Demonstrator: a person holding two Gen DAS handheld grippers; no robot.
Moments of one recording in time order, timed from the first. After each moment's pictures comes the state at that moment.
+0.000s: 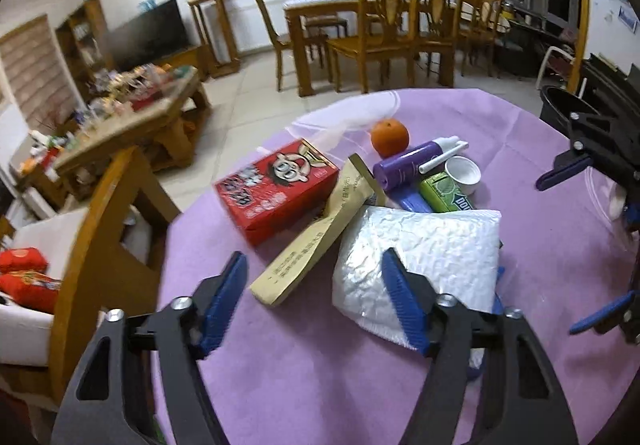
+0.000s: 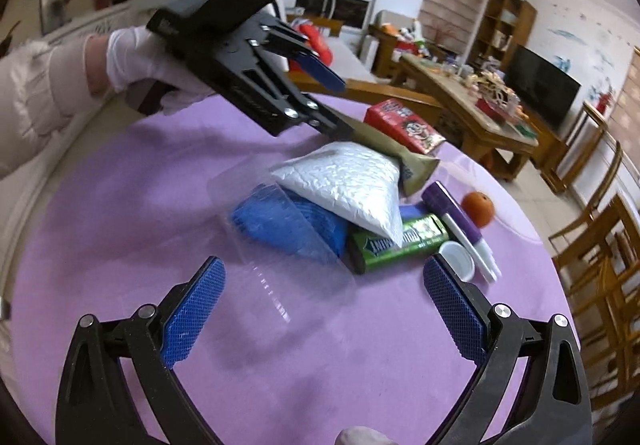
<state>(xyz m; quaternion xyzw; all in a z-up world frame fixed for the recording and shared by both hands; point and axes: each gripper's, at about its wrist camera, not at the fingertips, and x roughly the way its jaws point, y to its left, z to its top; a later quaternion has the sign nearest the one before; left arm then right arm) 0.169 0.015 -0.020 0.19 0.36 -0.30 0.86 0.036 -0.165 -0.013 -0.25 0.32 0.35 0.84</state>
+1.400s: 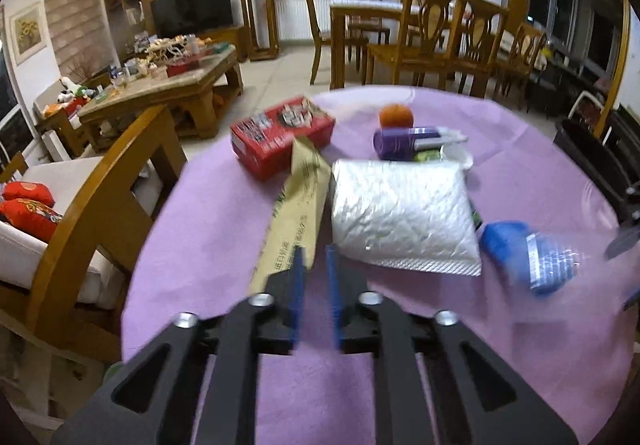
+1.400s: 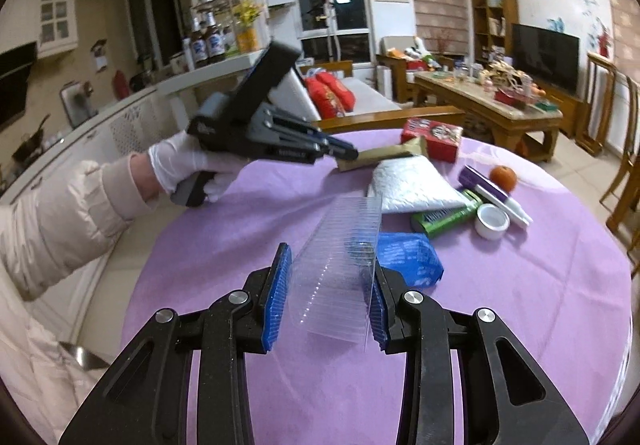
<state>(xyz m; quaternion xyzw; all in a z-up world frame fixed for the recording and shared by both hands) 0.123 0.029 -0.030 0.13 0.38 -0.23 0.89 -0.052 -0.215 0.031 -0.07 0.31 0.41 0.86</state>
